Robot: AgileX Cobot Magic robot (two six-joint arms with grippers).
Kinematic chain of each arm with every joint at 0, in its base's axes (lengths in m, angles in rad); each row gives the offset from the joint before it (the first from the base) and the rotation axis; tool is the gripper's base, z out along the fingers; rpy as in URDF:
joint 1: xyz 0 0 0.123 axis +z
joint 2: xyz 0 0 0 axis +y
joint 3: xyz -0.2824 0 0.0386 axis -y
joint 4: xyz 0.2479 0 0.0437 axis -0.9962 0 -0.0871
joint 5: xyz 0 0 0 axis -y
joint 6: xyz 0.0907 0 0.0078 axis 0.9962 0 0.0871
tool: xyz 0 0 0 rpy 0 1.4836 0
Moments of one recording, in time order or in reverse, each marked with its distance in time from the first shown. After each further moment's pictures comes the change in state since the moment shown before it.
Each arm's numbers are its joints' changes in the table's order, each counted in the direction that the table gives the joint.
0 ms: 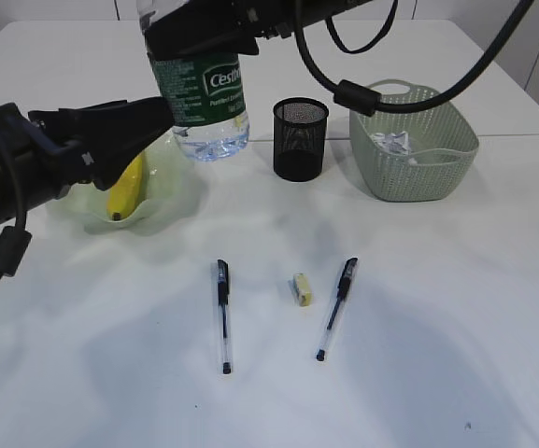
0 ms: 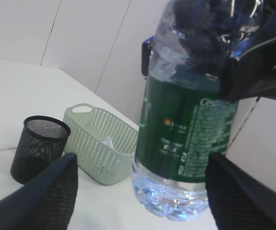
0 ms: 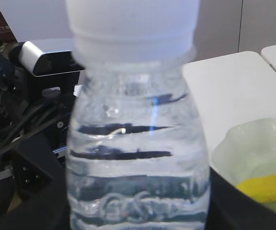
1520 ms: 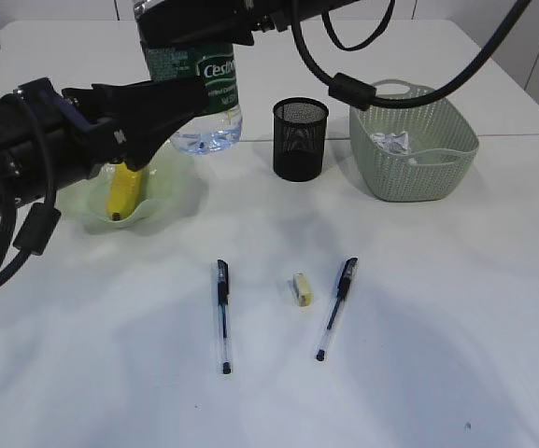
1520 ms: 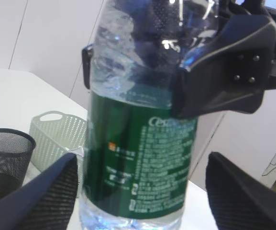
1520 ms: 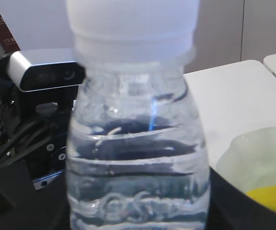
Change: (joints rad) left arm -0.078 0.005 0.085 -0.014 -0.048 -0.040; right arm 0.000 0.000 0.000 -0.039 0.000 0.002
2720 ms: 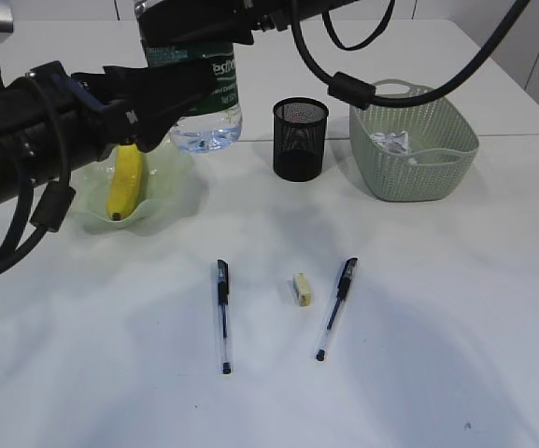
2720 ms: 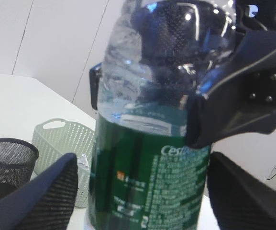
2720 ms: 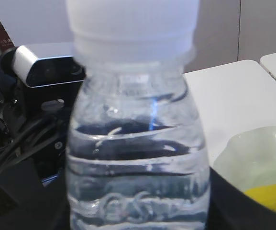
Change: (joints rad) left arm 0.000 0.031 0.058 0.006 -0.011 -0.001; right arm 0.000 0.000 0.000 0.000 0.010 0.004
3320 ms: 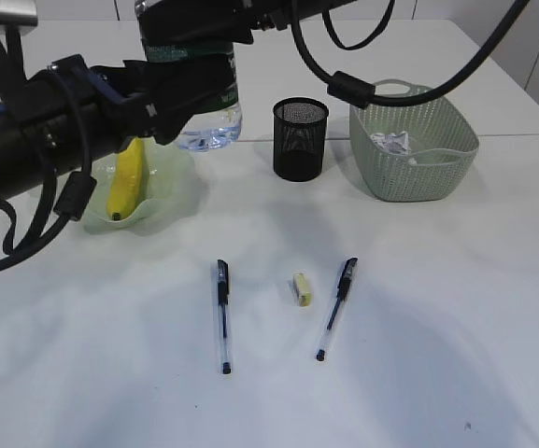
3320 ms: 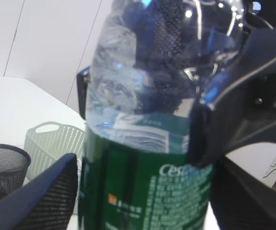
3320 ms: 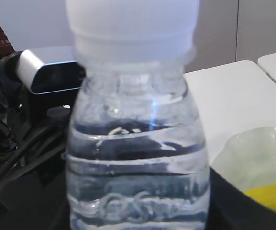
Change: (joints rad) left arm -0.010 0.046 0.055 -0.006 0.004 -0.002; right arm 0.000 0.000 0.000 0.000 0.005 0.000
